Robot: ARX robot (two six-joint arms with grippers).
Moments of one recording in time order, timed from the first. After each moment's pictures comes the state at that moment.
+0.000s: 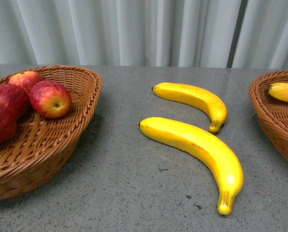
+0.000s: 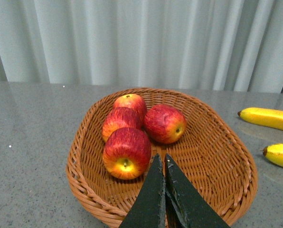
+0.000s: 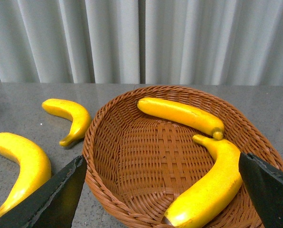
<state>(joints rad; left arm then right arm) 0.00 0.17 0.01 0.17 0.00 -0.01 0.00 0.00 0.01 0.00 0.00 -0.01</state>
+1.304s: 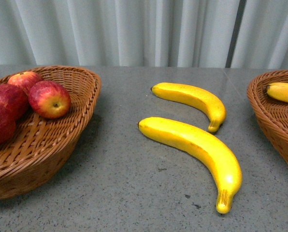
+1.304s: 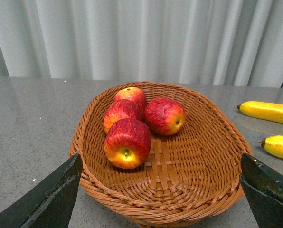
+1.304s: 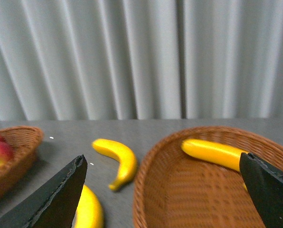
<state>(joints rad) 0.00 0.01 0.01 0.00 0.00 -0.01 0.02 0.25 0.05 0.33 -0.11 0.10</state>
